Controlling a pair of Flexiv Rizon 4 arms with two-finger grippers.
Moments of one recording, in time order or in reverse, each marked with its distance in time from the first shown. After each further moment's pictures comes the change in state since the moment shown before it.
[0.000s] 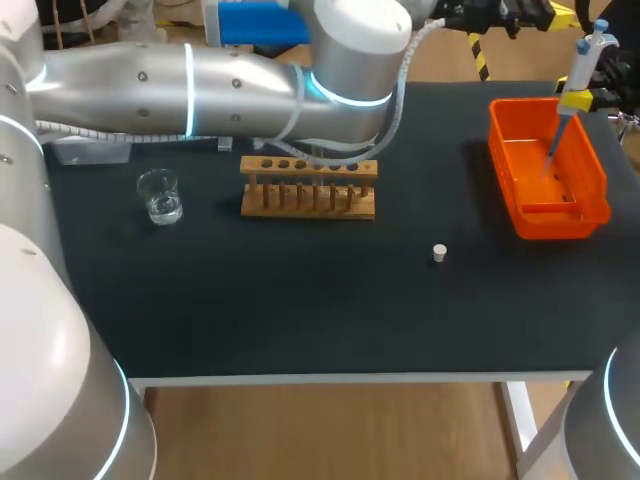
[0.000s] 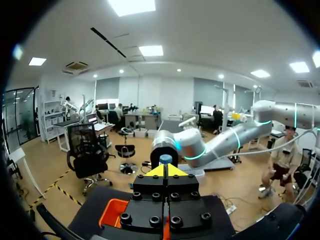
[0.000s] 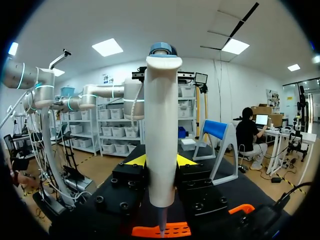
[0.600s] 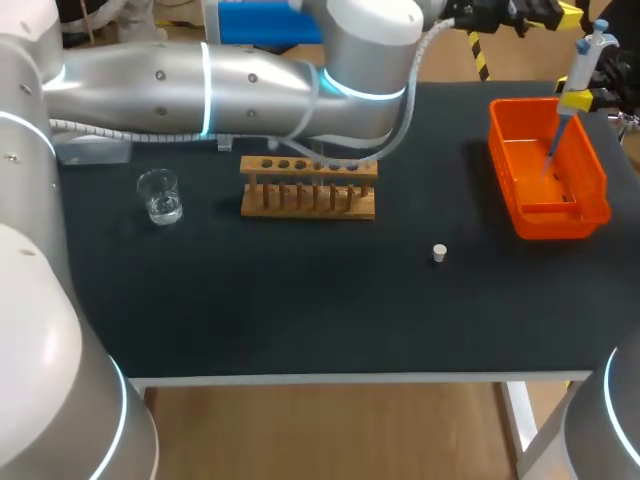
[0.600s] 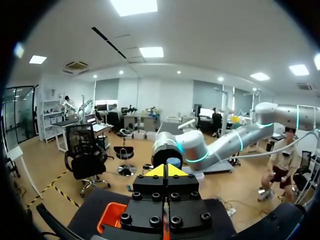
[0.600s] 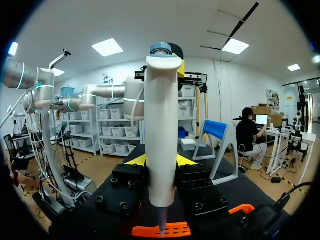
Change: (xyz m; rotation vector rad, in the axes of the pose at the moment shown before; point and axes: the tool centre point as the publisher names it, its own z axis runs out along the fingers) left arm -0.011 0.002 0.017 0.022 0.010 -0.014; right arm 0.000 0.000 0.000 0.000 0.000 0.000
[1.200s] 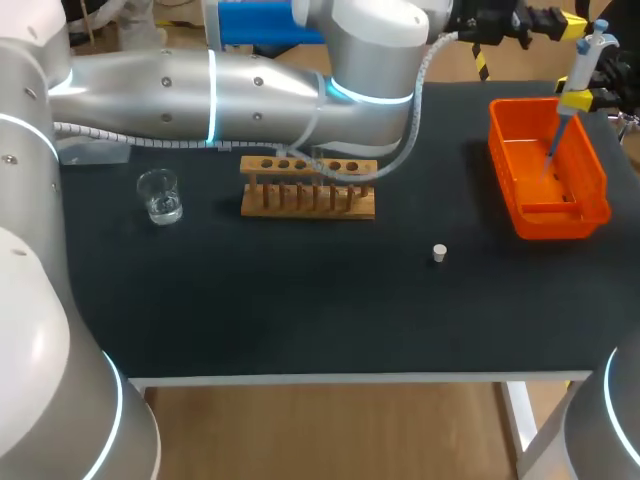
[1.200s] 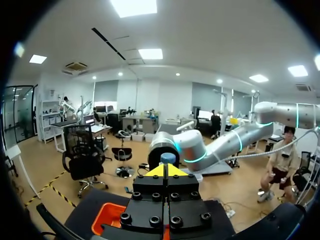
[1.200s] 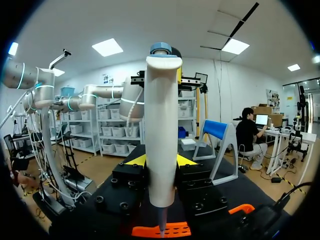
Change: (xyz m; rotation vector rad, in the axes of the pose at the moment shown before) left arm 0.008 0.010 0.008 0.021 0.013 -0.005; right arm 0.000 0.000 0.000 0.000 0.000 0.000
